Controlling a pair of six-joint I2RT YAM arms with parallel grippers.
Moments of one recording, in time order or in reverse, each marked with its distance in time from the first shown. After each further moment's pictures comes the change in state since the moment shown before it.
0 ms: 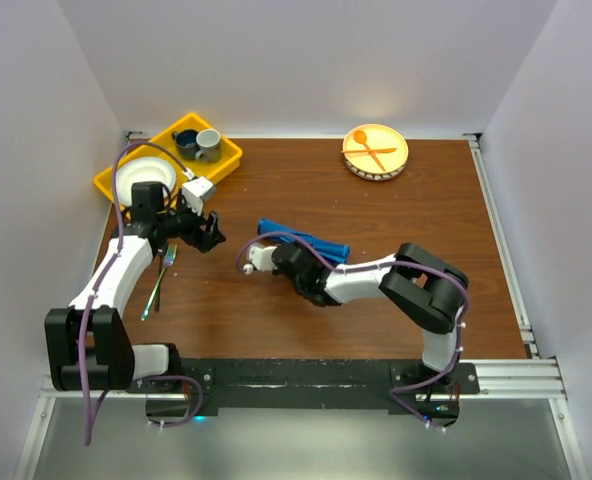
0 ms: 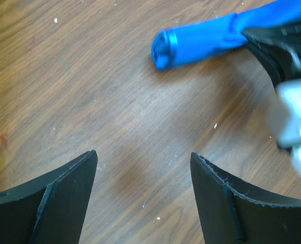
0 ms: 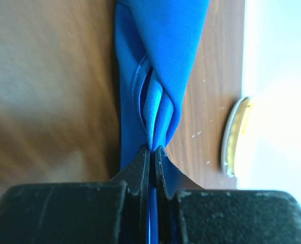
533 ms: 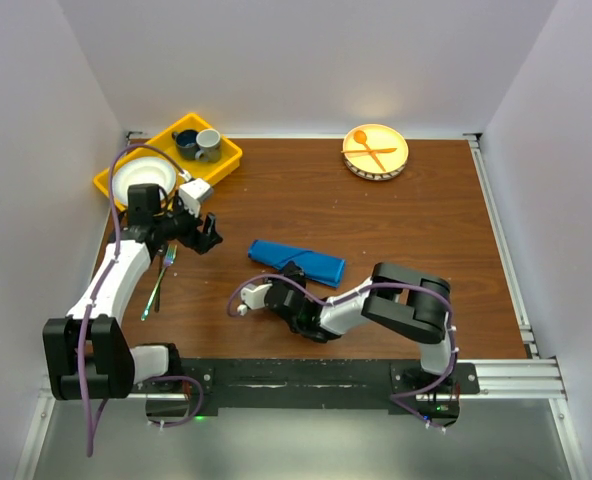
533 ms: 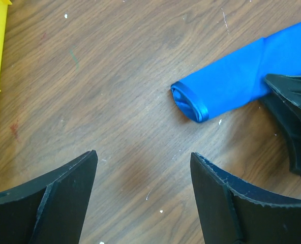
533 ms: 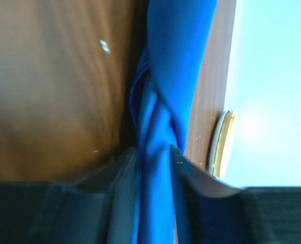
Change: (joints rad) left arm 0.011 -0.043 -0.018 -0.013 -0.025 0.009; right arm 0.217 0.063 -0.147 0.247 0.173 -0.089
